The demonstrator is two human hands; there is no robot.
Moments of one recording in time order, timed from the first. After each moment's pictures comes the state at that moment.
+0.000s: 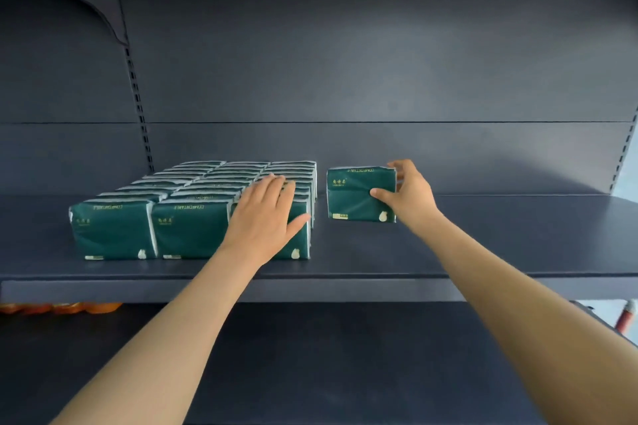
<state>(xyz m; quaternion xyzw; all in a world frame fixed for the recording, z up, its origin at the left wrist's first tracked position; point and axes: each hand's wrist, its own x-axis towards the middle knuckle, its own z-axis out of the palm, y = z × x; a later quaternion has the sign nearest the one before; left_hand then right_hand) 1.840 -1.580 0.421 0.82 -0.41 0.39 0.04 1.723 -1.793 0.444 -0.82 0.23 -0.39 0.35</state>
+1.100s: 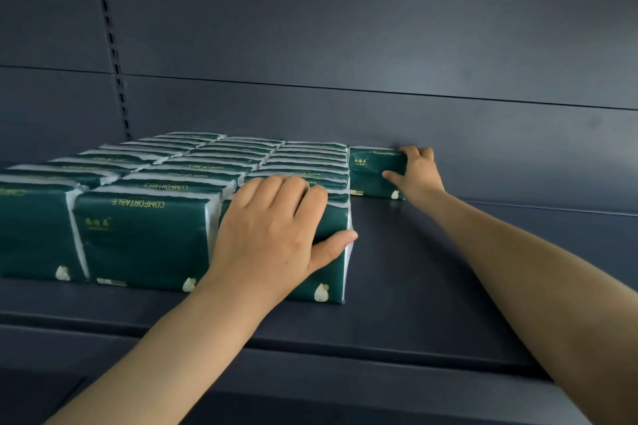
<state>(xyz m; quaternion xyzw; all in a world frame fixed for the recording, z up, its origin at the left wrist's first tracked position) 1.889 -1.605 0.391 0.69 -0.42 0.58 0.10 1.899 -1.891 0.411 -0.89 0.26 -0.32 0.20</state>
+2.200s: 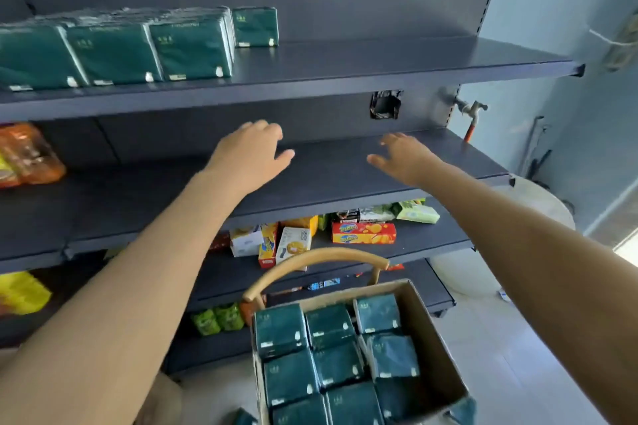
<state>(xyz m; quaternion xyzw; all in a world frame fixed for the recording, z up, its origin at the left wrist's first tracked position) 1.629 -1.509 0.344 0.83 -0.53 0.12 0.12 1.462 -1.706 0.318 -0.93 0.35 -0.05 0.09</state>
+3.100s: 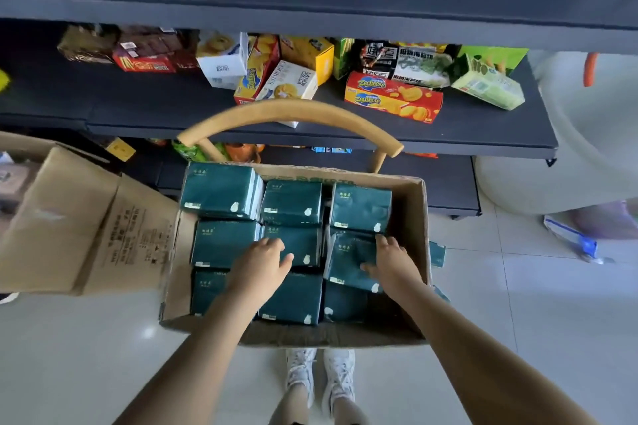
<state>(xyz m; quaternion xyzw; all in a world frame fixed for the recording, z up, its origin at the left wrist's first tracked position) 1.452 -1.516 -0.080 0.92 -0.30 -0.23 0.06 1.333 -1.714 -0.104 -0.85 0.35 0.30 0.25</state>
